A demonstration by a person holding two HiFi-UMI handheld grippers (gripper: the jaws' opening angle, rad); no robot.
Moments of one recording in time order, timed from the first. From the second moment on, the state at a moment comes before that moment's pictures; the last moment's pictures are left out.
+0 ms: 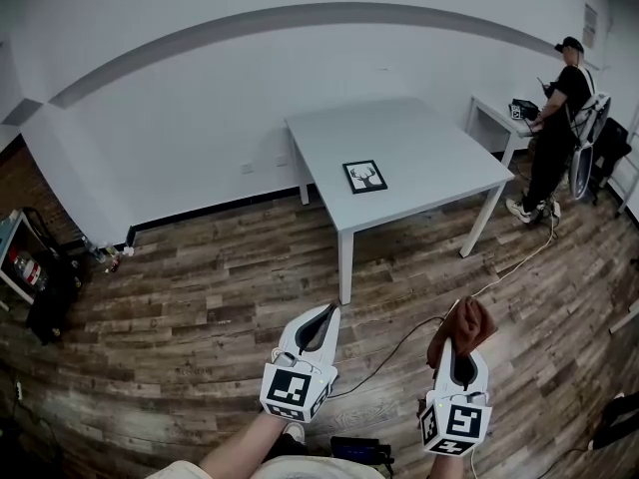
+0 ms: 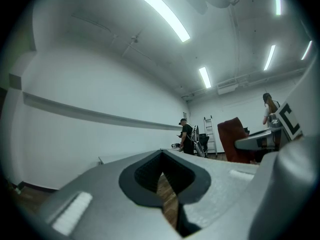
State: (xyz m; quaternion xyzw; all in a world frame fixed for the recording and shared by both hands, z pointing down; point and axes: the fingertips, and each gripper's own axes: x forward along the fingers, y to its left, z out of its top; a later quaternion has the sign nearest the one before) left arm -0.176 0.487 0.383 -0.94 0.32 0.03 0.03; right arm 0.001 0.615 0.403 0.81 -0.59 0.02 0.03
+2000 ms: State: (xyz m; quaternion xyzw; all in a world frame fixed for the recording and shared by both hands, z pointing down) left arm -0.129 0.156 0.393 -0.93 0.36 0.04 0.00; right arm 0.034 0.266 0.411 0.77 -0.63 0.04 0.10
